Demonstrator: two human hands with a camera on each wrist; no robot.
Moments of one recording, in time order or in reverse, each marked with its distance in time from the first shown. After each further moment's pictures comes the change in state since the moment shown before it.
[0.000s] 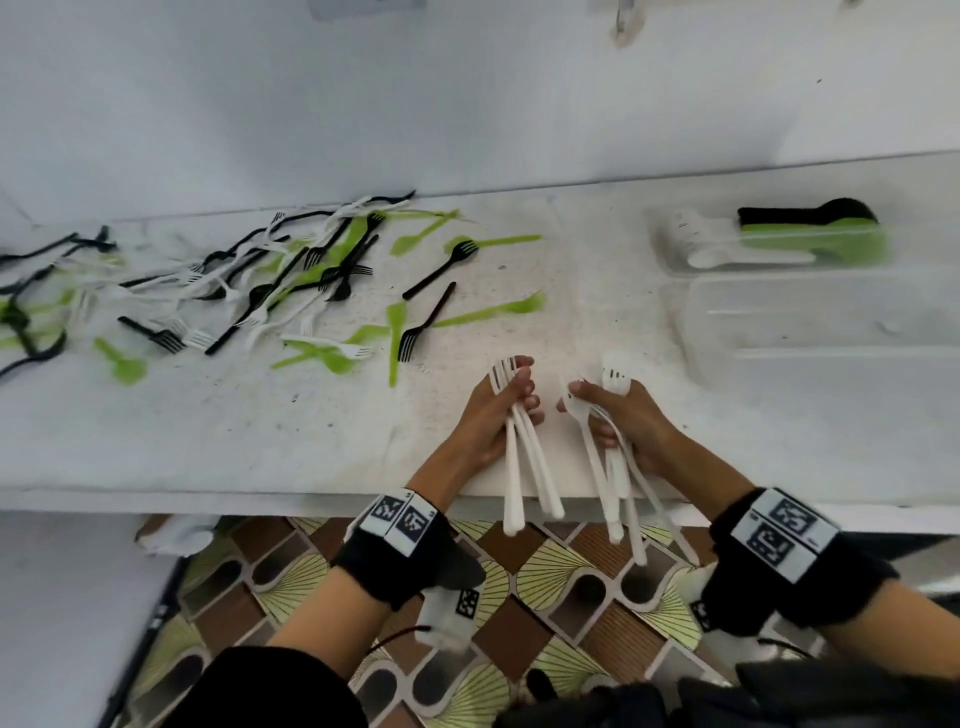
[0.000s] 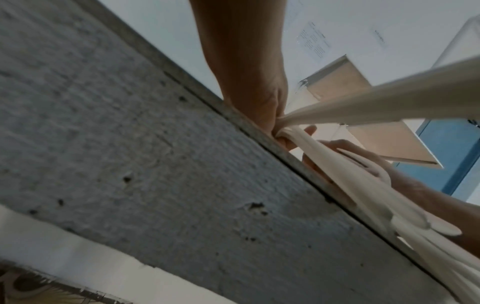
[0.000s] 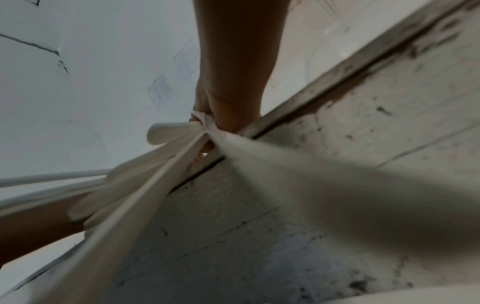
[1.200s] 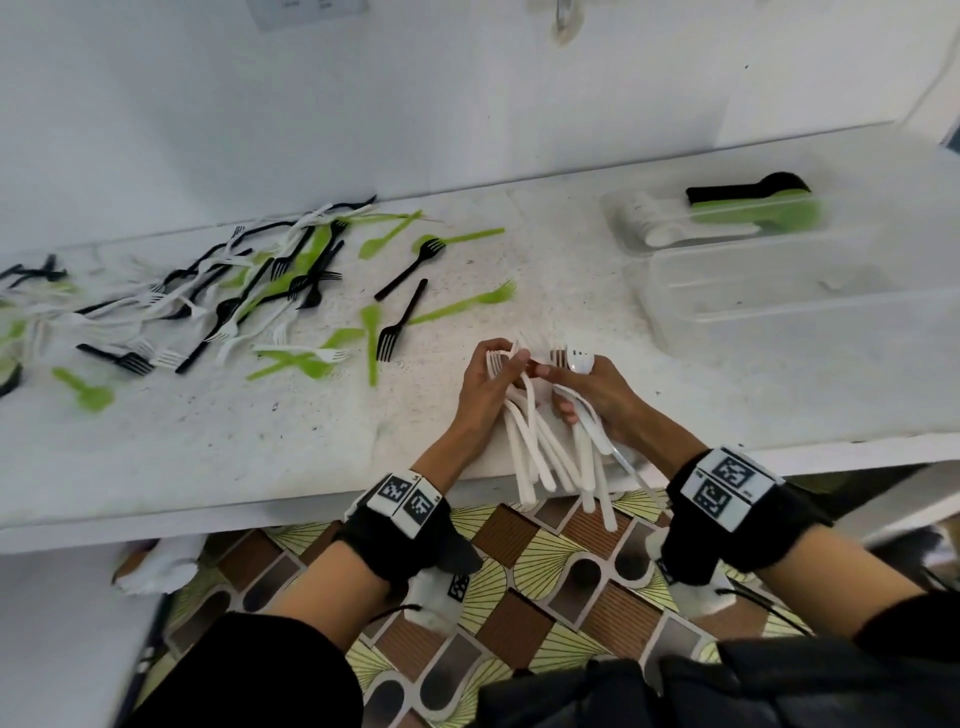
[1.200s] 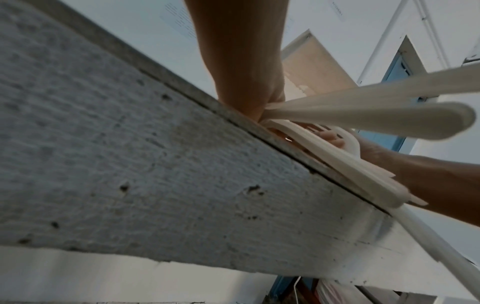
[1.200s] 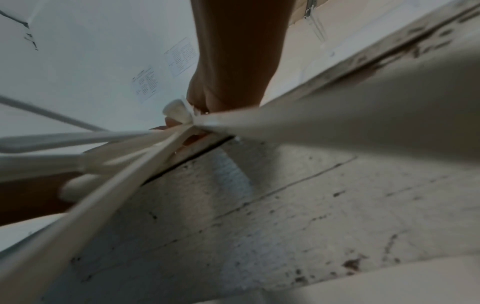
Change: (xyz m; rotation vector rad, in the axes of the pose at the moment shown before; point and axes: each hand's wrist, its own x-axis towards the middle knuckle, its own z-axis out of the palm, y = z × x) left_hand 0.005 -0.012 0.000 0.469 0.066 0.266; right_hand 0.000 0.010 0.008 0.102 -0.029 -0.118
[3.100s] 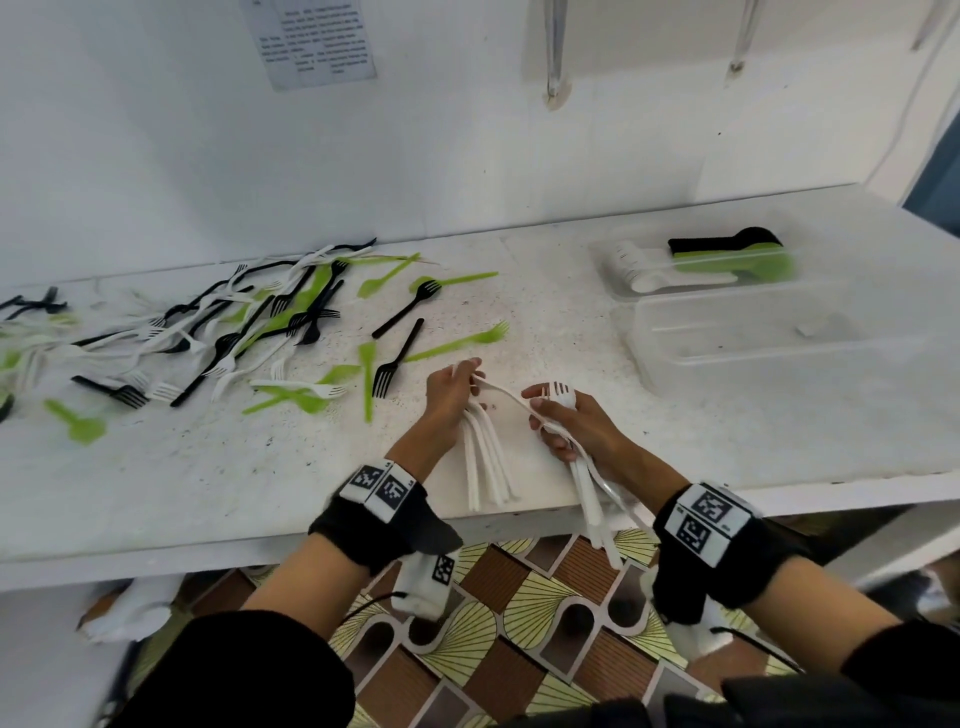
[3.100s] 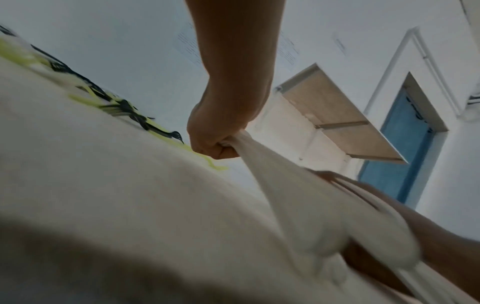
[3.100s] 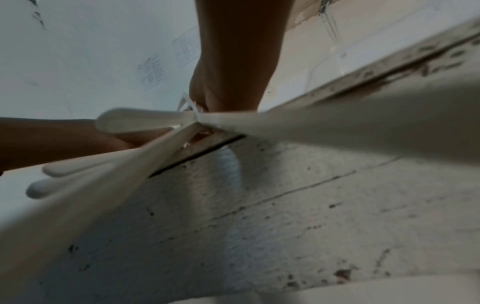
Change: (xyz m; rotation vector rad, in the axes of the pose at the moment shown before) left_hand 0.036 0.036 -0.013 -0.018 0.233 -0.252; right_hand 0.008 0.005 -0.003 -0.003 -0.052 -0.031
